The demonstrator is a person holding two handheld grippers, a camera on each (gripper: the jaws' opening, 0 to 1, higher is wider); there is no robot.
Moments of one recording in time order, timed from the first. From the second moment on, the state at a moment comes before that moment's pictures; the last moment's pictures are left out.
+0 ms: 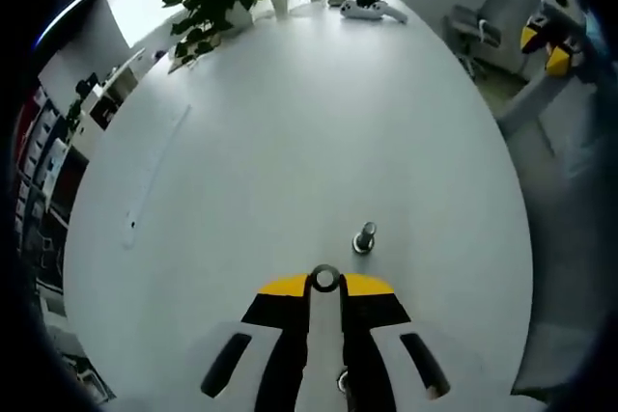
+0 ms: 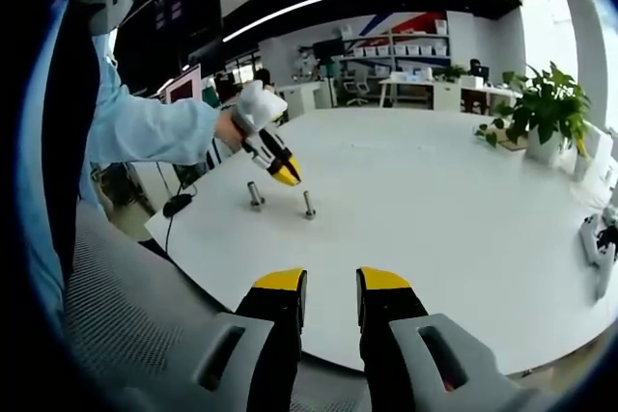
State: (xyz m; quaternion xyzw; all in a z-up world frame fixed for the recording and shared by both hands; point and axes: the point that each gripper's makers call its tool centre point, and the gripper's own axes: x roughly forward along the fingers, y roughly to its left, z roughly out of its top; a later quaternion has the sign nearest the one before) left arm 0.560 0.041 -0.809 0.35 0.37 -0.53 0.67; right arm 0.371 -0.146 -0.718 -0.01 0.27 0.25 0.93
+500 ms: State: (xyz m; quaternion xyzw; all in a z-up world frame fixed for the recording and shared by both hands) left arm 0.545 0.010 -0.811 0.34 0.37 -0.56 0.66; right arm 0.370 -0.147 -0.718 0.00 0.27 0.26 0.93
